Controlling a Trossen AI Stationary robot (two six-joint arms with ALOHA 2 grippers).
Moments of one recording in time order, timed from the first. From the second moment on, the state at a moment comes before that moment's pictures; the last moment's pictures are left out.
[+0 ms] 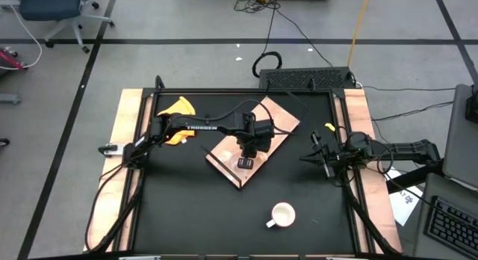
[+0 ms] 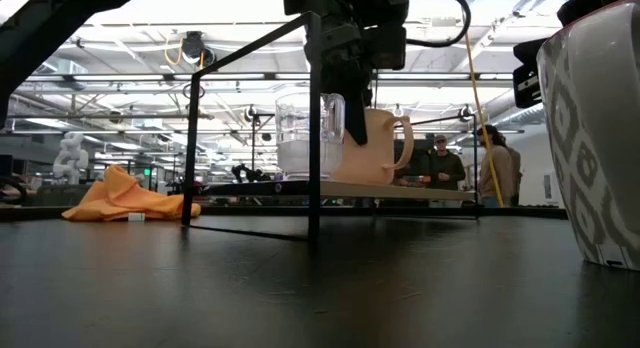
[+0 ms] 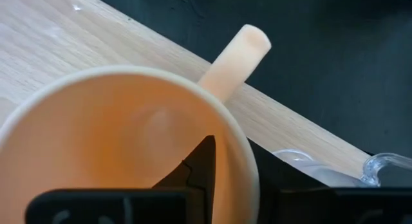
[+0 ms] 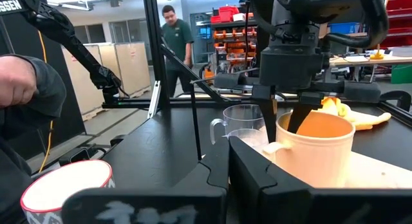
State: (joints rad) left arm 0.08 2.23 2.07 -1.11 0.16 0.27; right arm -0.02 0.15 0.02 0.18 -0.24 0.09
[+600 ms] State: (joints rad) left arm 0.07 2.22 2.07 -1.10 0.16 0.29; right arm -0.02 0.15 0.02 0.18 -0.24 0.09
